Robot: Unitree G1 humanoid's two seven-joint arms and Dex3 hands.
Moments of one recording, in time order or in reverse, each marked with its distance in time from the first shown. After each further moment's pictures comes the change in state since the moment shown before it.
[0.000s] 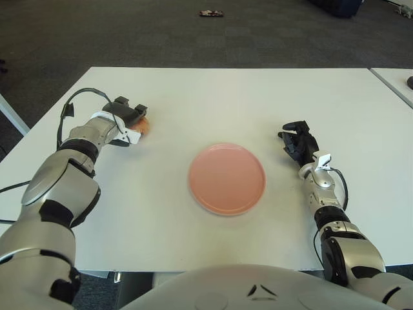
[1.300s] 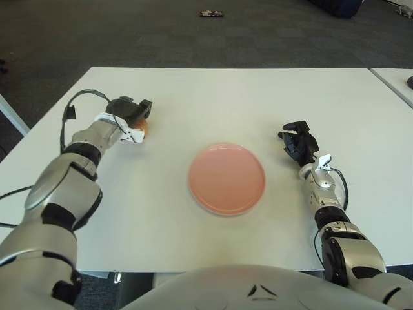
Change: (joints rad) left arm 0.069 -0.020 0.091 -0.119 -0.096 0.029 0.155; right arm 0.002 -0.001 -0.004 -0.002 0.000 0.001 0.002
